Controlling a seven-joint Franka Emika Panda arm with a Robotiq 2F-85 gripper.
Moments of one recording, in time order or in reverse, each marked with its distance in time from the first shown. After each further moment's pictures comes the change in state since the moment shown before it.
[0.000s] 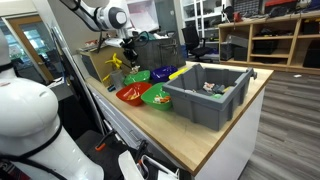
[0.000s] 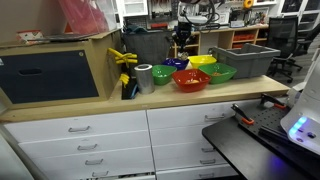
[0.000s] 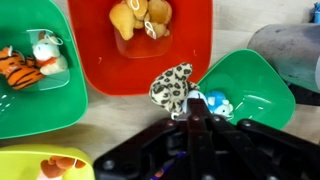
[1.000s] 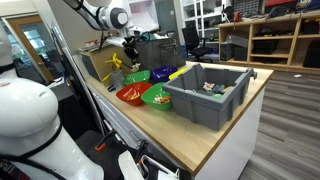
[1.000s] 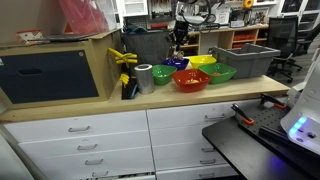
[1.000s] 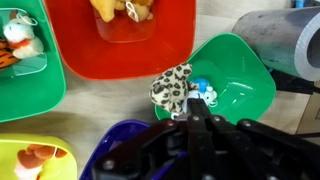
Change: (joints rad) arm -0.002 0.031 0.001 0.044 0.057 0.038 -0.058
